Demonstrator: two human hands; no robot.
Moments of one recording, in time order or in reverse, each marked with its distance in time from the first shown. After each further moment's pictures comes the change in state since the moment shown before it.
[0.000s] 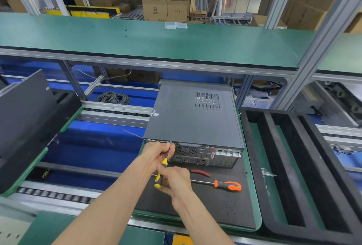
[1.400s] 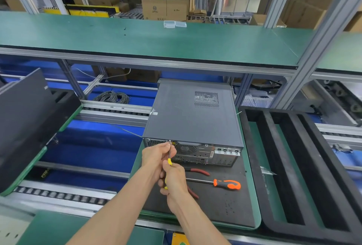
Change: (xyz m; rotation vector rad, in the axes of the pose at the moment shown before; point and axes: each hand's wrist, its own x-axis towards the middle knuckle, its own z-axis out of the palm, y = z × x) left_hand -0.015 -0.026 -0.003 -0.018 0.078 0.171; right_hand 0.004 0.007 0.008 -0.048 0.036 -0.011
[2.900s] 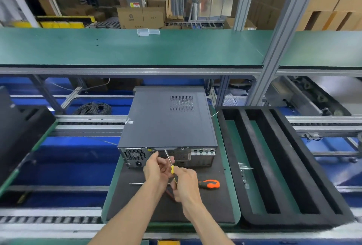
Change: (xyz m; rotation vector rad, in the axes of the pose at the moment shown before) left_hand -0.014 -0.048 0.061 -0.335 -0.001 -0.117; right_hand -0.019 -0.024 -0.092 -0.109 0.129 -0.169
